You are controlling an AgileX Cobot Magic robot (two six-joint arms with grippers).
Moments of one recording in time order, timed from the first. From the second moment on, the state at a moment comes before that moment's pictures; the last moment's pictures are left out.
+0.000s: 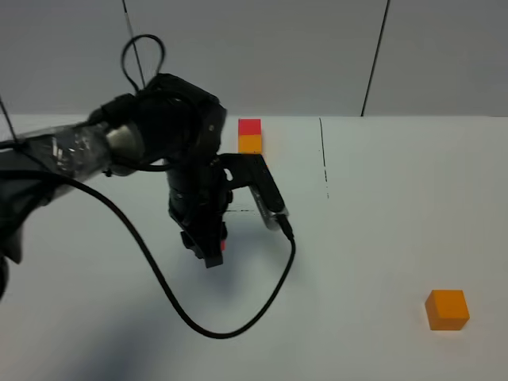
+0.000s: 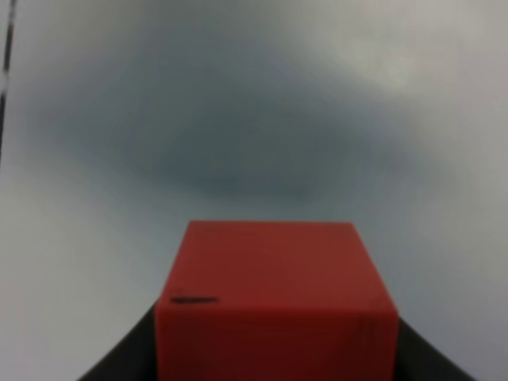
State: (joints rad) left arm -0.59 2.15 -1.70 0.07 1.09 0.68; right arm 0.00 -0.01 -0.50 0.04 1.06 0.03
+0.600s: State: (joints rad) left arm -0.68 2.35 -1.85 0.07 1.11 0.80; right arm 0.00 -0.01 -0.50 0.04 1.06 0.03
